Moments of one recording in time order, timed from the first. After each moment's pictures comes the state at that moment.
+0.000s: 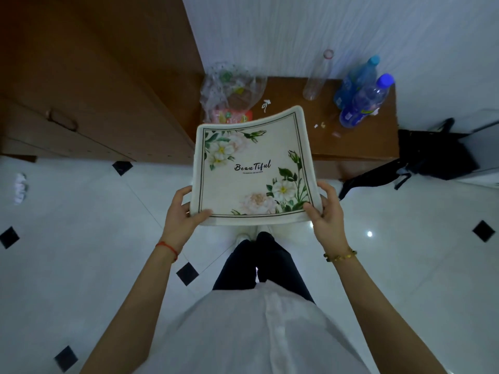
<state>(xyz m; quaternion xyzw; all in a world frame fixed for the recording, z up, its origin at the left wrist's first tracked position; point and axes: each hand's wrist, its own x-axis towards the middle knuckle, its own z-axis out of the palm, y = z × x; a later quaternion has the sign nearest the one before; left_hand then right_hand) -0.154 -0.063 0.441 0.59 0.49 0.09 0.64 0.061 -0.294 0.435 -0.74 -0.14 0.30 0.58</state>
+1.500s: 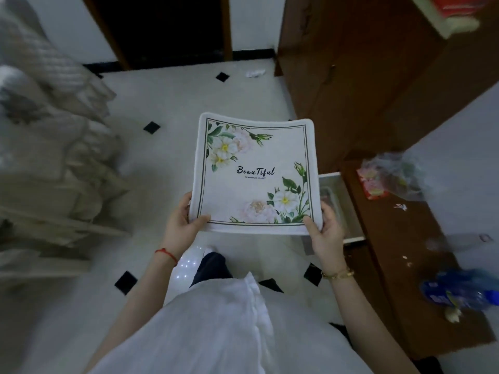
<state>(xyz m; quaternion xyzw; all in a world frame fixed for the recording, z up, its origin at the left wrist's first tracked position) -0.246 -0.490 0.532 0.27 0.70 0.54 0.39 0.028 -0.352 0.526 -0.49 -0.62 0.51 0.33</state>
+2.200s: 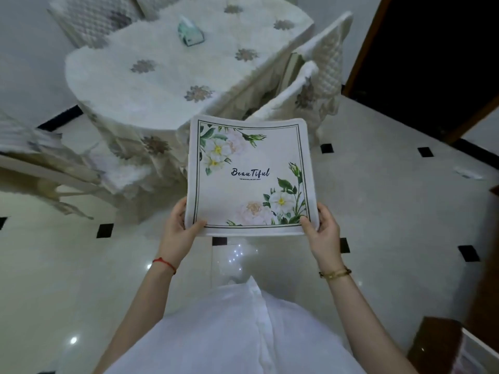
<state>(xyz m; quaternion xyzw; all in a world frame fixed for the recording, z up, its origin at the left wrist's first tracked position) -0.378 -0.812 0.558 -0.04 0.77 0.64 0.05 -0.329 -0.517 0.528 -0.16 -0.72 0.67 0.09</state>
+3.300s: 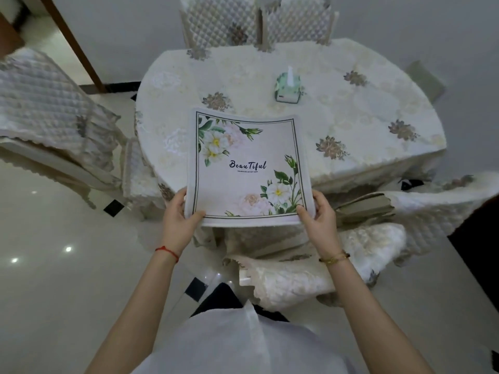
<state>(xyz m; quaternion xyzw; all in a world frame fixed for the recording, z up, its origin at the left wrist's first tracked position) -0.764 -0.778 0.561 -0.27 0.71 0.63 -0.17 -0.900 -0.509 0.568 0.09 -0.78 0.61 -0.12</state>
